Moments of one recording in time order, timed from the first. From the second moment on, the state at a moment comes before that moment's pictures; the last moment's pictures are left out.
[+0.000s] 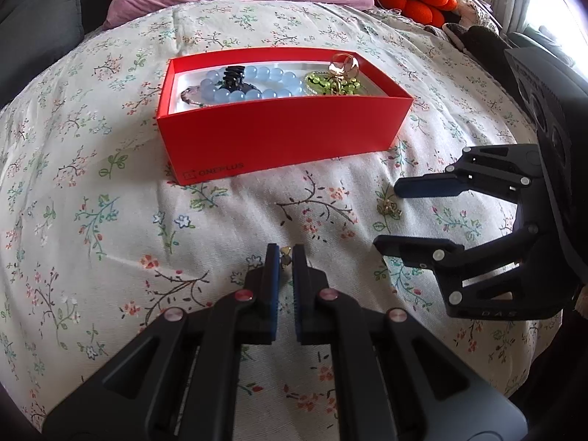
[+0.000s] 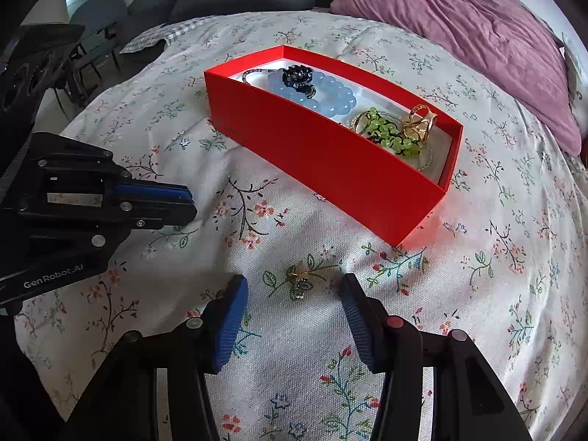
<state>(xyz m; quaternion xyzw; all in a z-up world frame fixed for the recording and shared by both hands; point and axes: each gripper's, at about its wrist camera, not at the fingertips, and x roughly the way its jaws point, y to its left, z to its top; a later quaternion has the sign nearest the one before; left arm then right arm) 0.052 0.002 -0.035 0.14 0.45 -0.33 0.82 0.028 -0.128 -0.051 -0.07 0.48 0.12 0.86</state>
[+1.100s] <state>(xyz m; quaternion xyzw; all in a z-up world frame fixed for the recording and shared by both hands) 0.053 0.001 -0.033 0.15 0.44 -0.33 0.82 0.025 -0.126 -0.031 -0.07 0.47 0.11 0.87</state>
